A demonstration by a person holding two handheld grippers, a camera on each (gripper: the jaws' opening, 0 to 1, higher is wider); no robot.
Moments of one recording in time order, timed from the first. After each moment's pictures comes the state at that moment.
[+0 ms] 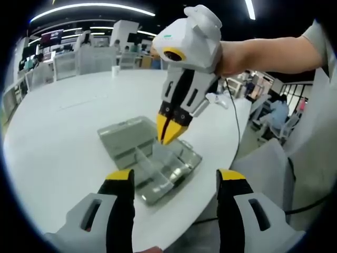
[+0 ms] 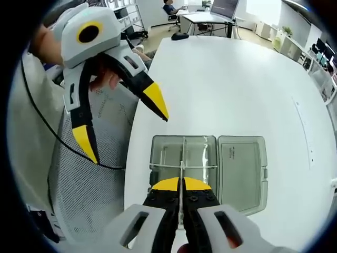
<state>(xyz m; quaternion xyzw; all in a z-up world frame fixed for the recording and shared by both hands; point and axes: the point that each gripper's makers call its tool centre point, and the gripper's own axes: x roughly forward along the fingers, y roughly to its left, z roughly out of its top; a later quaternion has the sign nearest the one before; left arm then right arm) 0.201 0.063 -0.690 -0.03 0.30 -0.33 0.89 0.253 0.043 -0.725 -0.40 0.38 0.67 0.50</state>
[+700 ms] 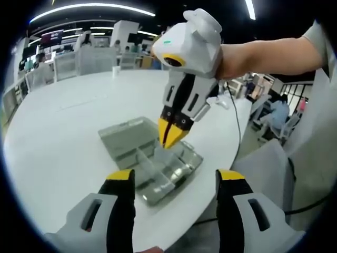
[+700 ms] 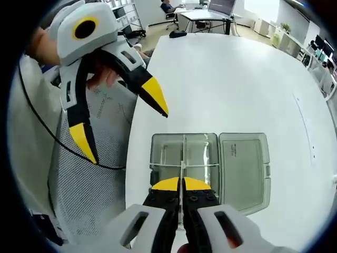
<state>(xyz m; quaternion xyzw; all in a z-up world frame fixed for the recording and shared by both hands) 0.203 0.066 -0.690 -0.03 0.30 -0.33 0.90 0.253 0.043 -0.730 -0.40 0.39 0.66 0.50</state>
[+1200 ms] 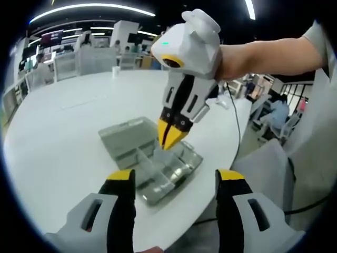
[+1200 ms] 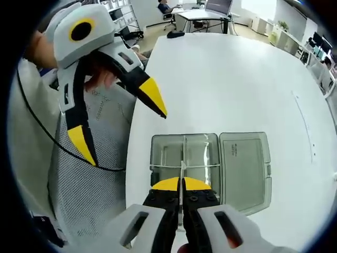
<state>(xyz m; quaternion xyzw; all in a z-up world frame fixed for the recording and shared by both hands) 0.202 0.067 -0.692 -0.03 0.30 -0.33 0.89 0.249 0.043 -0.732 -0.40 0.39 0.66 0.50</state>
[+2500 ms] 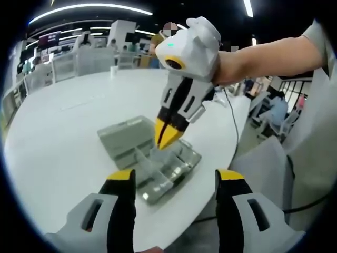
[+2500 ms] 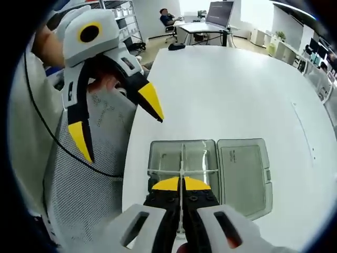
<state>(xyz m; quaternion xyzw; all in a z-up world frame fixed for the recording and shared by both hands) 0.199 0.065 -0.689 -0.02 0.30 -0.34 0.89 0.252 0.044 -0.731 -0.35 0.35 0.68 0.54</state>
